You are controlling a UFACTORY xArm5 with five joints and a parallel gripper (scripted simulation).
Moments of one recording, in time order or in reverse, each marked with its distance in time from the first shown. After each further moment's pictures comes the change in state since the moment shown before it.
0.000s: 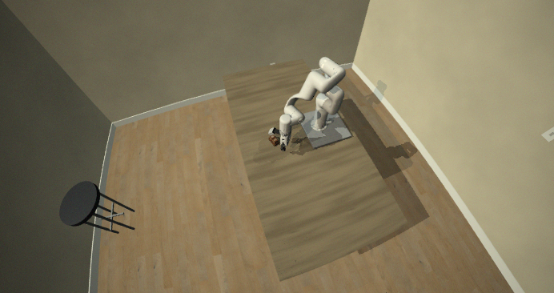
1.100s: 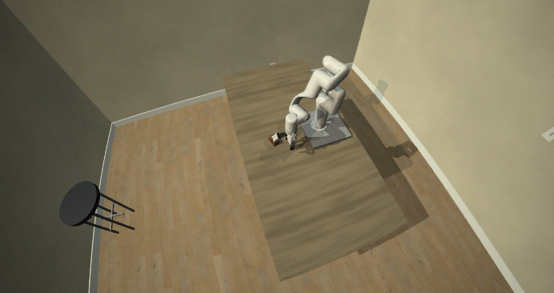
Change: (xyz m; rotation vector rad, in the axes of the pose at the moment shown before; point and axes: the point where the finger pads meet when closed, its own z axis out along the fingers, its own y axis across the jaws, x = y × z) arm -0.031 0.018 0.000 0.000 0.000 -0.610
